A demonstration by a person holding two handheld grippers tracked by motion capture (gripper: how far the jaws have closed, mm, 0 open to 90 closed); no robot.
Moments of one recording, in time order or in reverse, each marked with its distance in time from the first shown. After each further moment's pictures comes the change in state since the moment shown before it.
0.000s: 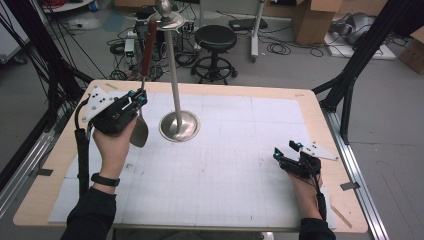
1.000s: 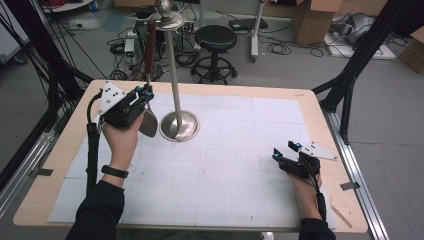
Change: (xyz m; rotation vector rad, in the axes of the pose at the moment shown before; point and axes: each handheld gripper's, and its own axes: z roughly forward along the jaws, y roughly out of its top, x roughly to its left) left arm -0.001 -0.004 0.025 0.031 0.045 0.031; right arm 0.001 -0.001 0.001 0.014 0.008 -0.009
